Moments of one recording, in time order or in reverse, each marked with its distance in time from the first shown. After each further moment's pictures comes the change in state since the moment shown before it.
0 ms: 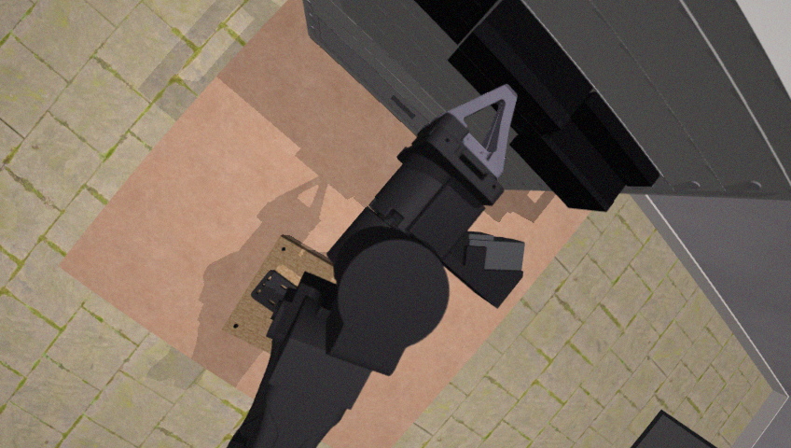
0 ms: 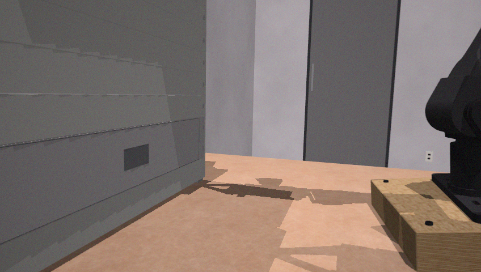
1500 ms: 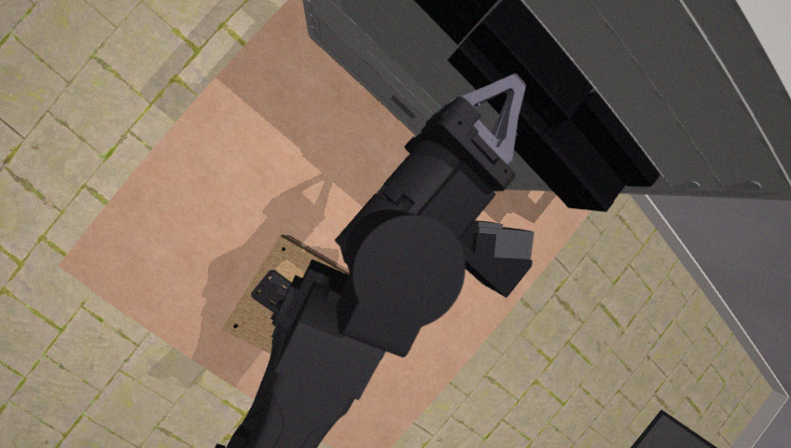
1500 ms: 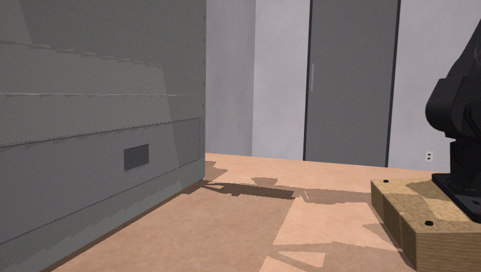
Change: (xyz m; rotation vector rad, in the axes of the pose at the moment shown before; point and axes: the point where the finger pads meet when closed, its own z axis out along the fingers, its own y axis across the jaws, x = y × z) arm 0.000 0.000 0.012 0.016 -0.011 -0.004
